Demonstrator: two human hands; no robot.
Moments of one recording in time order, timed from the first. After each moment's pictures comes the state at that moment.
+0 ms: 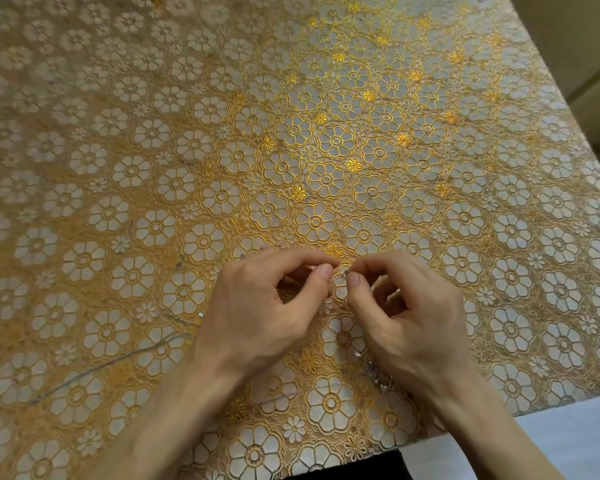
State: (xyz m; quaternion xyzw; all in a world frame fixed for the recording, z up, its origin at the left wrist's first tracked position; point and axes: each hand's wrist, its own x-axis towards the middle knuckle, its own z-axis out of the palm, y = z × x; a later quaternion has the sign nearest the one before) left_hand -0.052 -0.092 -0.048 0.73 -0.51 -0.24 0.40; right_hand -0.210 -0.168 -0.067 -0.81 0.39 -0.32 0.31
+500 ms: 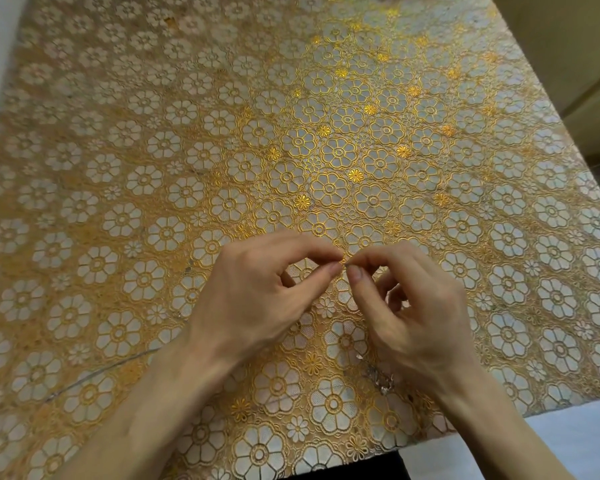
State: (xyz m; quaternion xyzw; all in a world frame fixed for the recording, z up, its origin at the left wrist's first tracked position) left_hand -0.036 -0.101 -0.032 0.67 -0.58 -0.21 0.41; right_hand -0.209 -0.176 -0.058 -0.83 0.34 -0.32 0.31
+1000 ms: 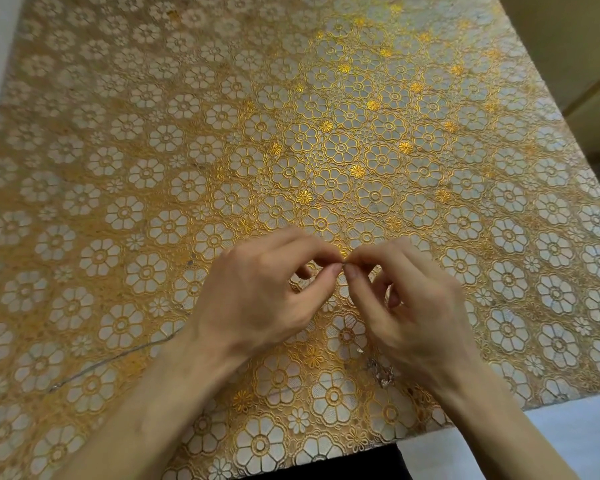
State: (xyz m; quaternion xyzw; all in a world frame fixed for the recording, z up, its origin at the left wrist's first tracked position) left_hand -0.038 -0.098 -0.039 0.68 -0.62 -0.15 0.36; right_hand -0.209 -0.175 -0.058 -0.86 0.33 -0.30 0.25
